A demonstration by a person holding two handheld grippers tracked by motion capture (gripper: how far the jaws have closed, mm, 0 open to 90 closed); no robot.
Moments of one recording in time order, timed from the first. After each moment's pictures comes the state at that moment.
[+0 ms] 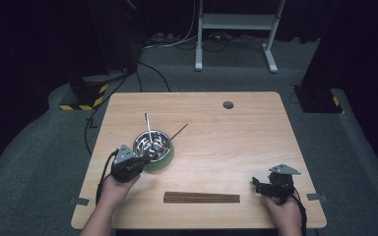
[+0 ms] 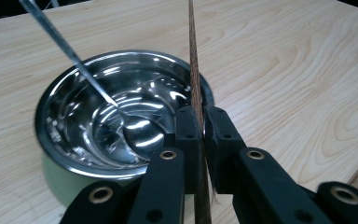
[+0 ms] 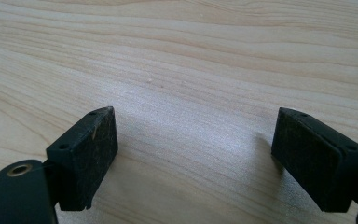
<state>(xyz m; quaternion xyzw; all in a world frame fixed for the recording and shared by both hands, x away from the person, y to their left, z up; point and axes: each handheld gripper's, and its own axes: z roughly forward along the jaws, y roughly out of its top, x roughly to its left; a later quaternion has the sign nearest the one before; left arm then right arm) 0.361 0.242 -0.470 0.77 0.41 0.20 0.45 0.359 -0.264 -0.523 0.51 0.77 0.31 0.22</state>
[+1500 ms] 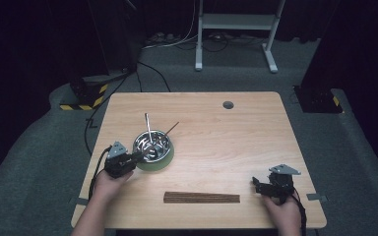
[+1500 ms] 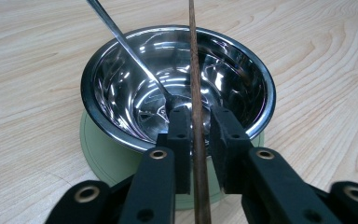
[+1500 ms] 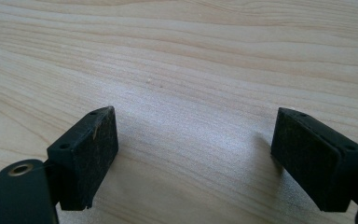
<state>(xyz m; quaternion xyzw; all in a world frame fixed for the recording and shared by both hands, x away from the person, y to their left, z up) 0.382 0.269 -0.489 0.77 0.42 0.19 0.44 0.359 -0.264 -0.522 0.52 0.77 0.31 0.22</state>
